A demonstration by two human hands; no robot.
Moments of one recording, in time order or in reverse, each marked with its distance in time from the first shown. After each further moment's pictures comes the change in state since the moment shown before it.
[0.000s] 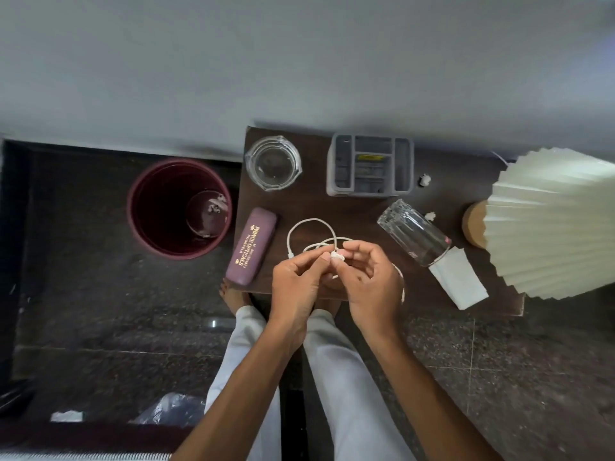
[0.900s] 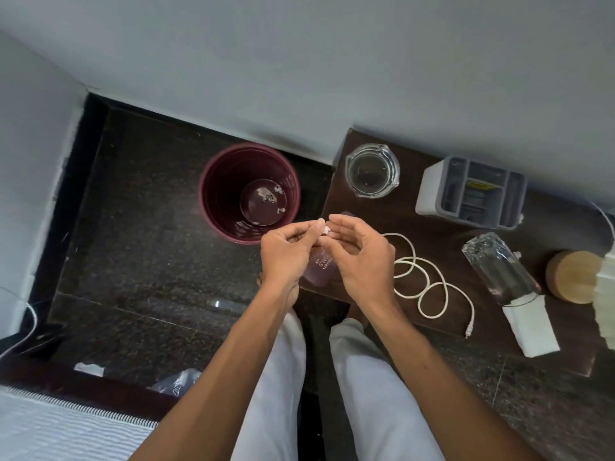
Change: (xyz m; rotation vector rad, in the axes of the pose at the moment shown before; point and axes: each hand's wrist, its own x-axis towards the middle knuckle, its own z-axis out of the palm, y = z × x) left_hand 0.054 0.050 -0.131 -0.083 0.254 0.061; right_hand -0.001 -0.036 0.140 -0.167 -0.355 -0.157
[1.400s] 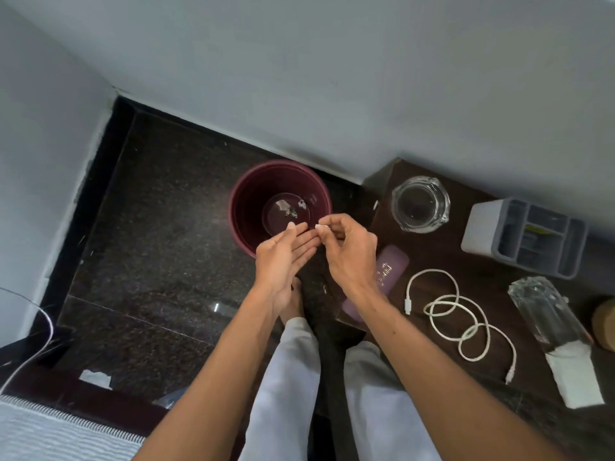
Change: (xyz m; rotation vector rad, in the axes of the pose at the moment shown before) left_hand 0.066 0.030 -0.071 -0.273 -0.050 -0.160; right_hand 0.068 -0.002 0.101 -0.254 -0.018 -0.069
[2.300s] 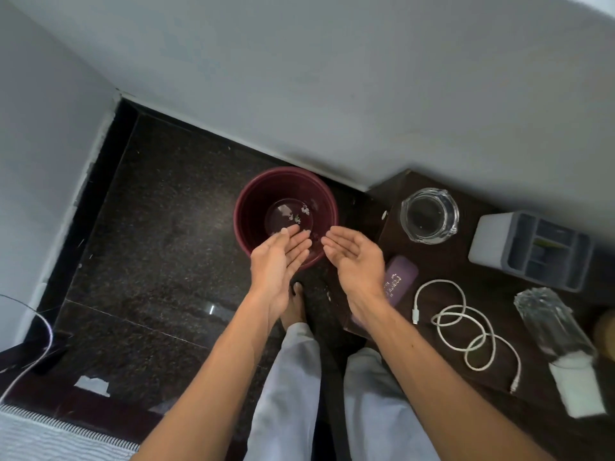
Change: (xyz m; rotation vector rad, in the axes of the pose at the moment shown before) left_hand 0.004 0.020 -0.013 -0.040 0.069 -0.009; right_hand -0.005 -0.006 0.010 0.471 -0.013 0.361
